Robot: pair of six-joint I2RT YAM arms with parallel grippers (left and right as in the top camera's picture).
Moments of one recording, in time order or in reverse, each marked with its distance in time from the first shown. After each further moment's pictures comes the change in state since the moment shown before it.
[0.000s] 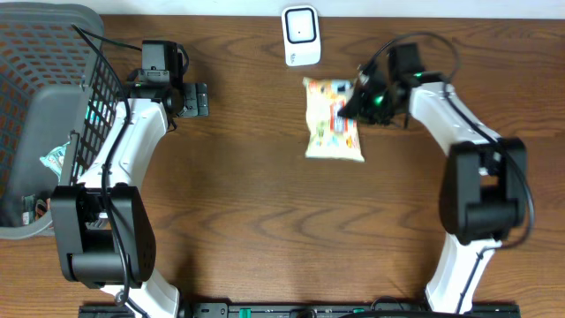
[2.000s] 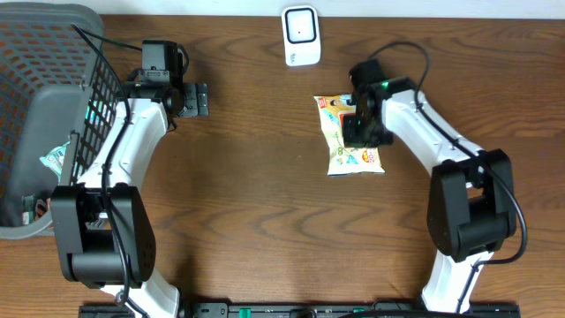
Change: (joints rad) left arm 0.000 0.000 0.000 0.000 0.000 0.000; right arm 0.172 -0.054 -0.008 -0.315 0.613 -0.001
